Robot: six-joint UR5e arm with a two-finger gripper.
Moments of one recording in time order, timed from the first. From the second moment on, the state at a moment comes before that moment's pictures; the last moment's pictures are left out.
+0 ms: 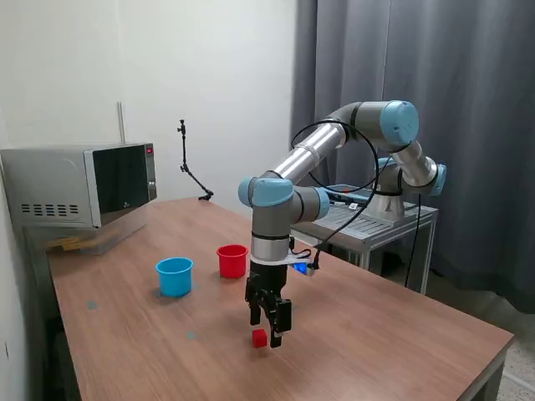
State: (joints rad) arm 0.09 -0.50 0.95 -2.14 -1.52 -2.83
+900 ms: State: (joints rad) arm 0.09 -0.49 0.93 -2.13 -1.54 -2.74
